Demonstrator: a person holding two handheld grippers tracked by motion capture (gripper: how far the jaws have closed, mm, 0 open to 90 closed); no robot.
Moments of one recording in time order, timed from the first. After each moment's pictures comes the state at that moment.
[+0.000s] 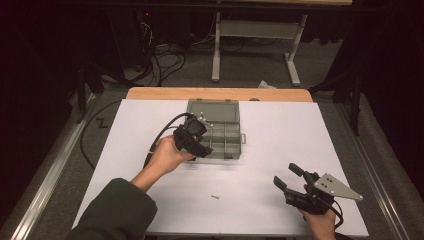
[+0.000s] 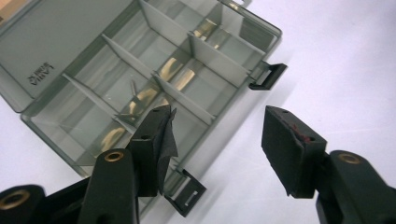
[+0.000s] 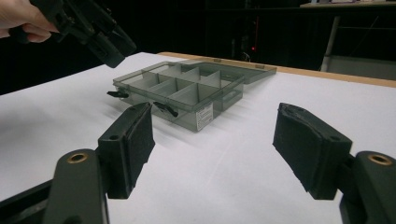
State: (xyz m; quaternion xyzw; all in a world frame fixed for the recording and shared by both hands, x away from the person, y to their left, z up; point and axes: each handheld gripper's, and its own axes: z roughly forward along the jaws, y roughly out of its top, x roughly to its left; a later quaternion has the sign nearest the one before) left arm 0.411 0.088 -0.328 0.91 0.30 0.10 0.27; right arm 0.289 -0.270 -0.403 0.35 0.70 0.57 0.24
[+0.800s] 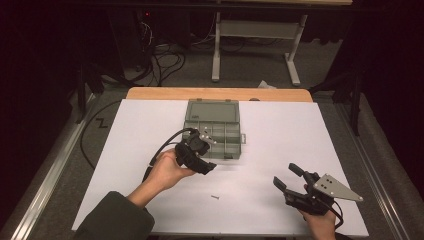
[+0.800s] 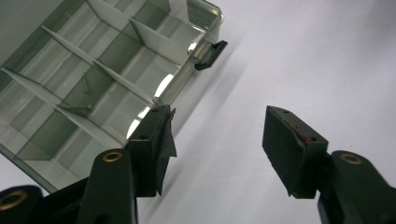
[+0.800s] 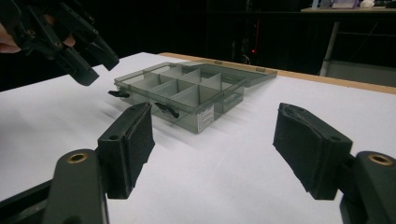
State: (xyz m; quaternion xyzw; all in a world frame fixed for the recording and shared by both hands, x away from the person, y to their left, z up) left arm 0.372 0.080 -0.337 0.92 0.26 0.09 0.27; right arm 0.287 -0.268 -0.401 0.34 0.71 0.57 0.25
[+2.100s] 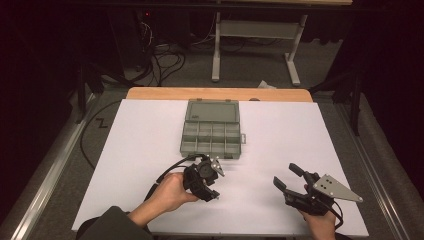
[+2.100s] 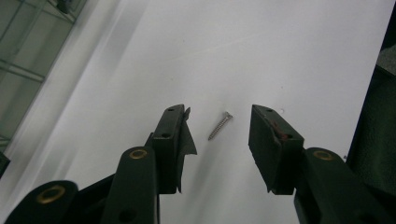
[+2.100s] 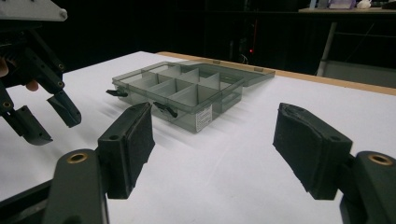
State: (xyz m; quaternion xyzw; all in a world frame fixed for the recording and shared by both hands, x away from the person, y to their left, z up) left arm 0.332 0.056 -0.370 0.96 0.20 0.02 0.22; right arm 0.286 -0.267 -0.401 0.34 0.71 0.57 0.25
